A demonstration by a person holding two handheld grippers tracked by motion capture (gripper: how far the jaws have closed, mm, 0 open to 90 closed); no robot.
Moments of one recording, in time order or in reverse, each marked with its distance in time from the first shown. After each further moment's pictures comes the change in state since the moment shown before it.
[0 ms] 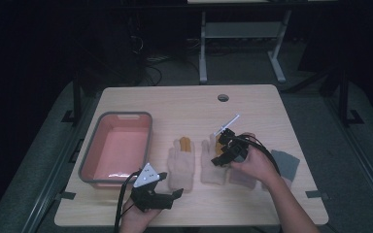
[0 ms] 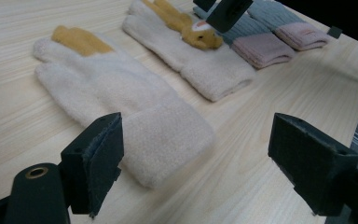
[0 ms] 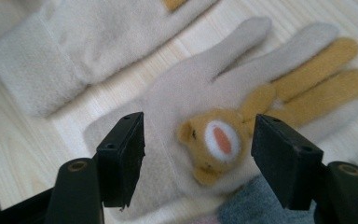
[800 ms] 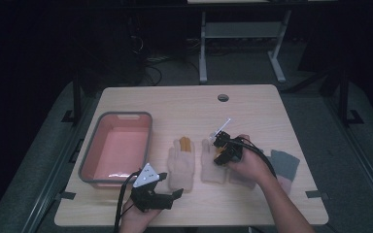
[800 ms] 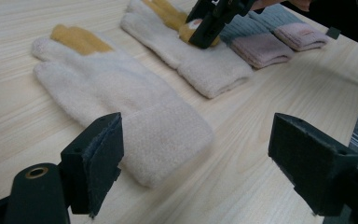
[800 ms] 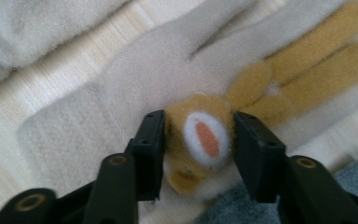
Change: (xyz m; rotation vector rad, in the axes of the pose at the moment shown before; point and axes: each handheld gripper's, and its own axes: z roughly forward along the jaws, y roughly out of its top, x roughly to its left) left arm 0.000 -0.001 0.000 -0.002 -0.005 -0.003; right arm -0.004 0.002 0.027 0.109 -0.113 0.009
